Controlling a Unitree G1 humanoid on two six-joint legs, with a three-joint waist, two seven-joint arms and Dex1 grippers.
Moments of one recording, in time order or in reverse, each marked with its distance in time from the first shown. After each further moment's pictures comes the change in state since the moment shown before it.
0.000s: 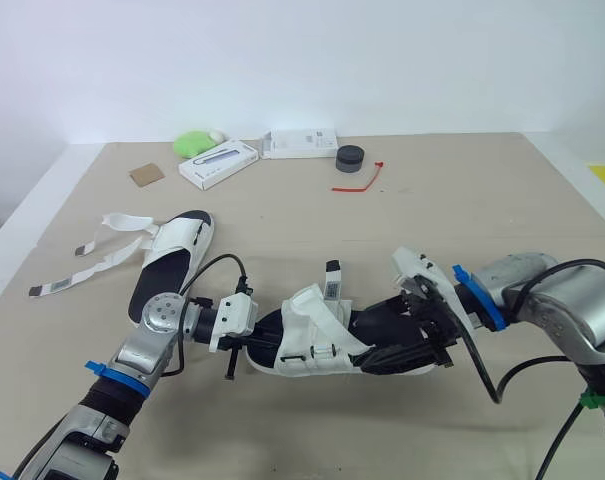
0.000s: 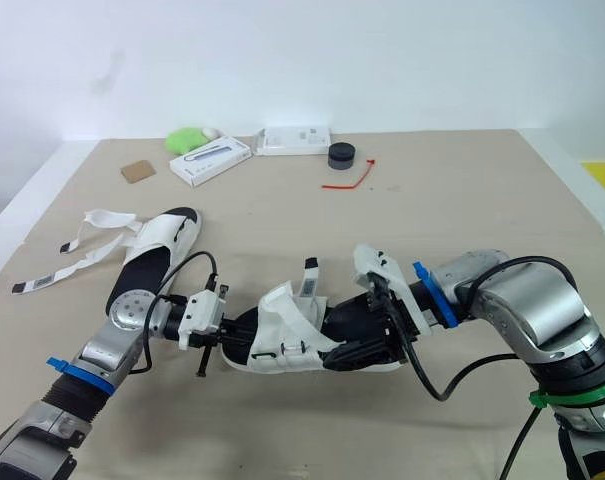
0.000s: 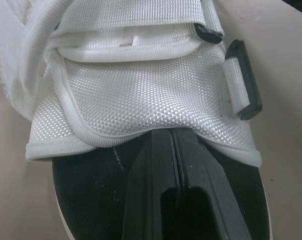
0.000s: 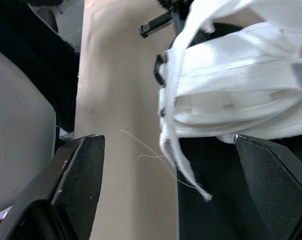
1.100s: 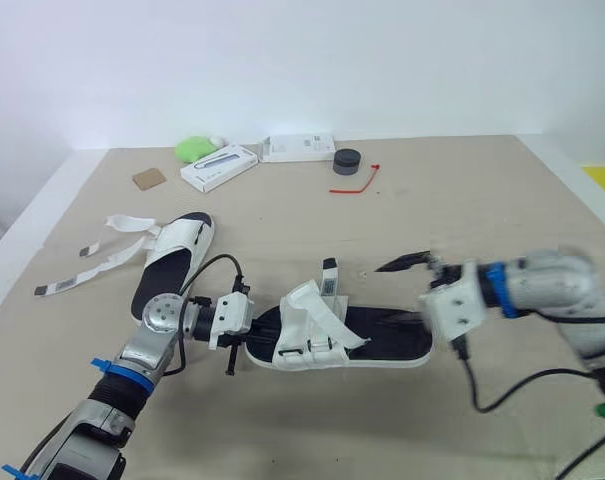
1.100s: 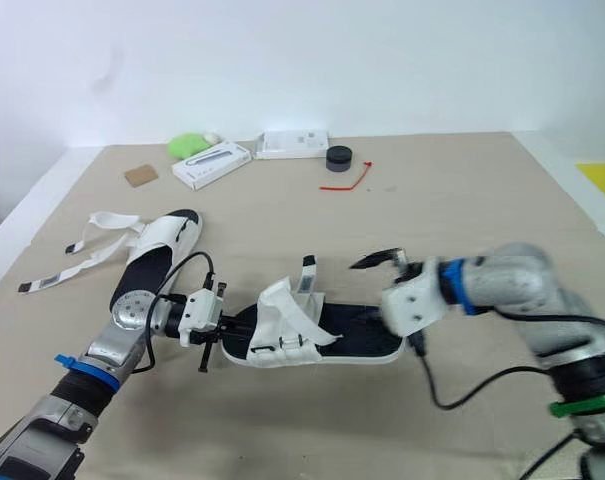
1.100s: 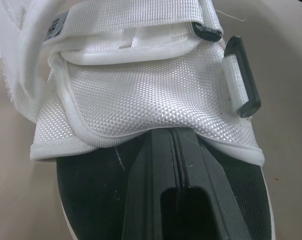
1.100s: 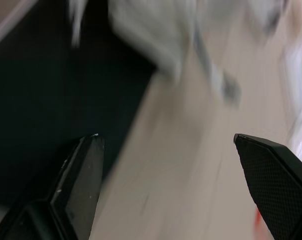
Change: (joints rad) left arm -0.035 -0.024 0.004 0.150 -0.004 -0.133 -0.019; right arm 0.157 -0.138 -0.138 0.313 -0.628 -1.280 -0.034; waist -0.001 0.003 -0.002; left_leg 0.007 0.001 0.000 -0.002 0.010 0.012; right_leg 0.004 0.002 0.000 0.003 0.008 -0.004
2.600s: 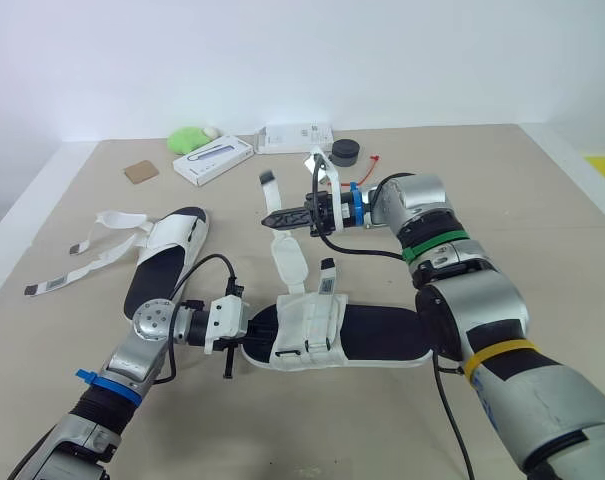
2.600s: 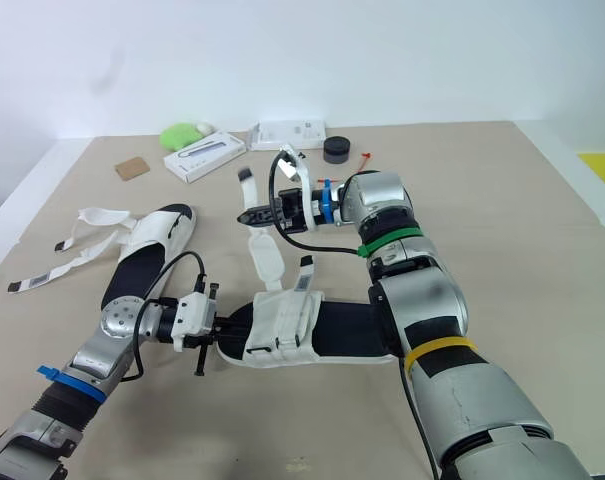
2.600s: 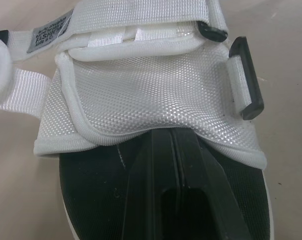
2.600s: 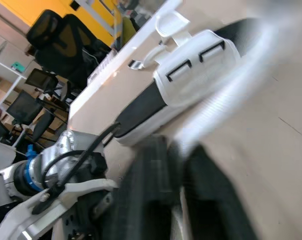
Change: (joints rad) left arm 0.079 0.052 0.009 -0.166 -0.007 0.052 0.095; right arm -0.935 0.921 -0.046 1.088 0.162 1.106 0.031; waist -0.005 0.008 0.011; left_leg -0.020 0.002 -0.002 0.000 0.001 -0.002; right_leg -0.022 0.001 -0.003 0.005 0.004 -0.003
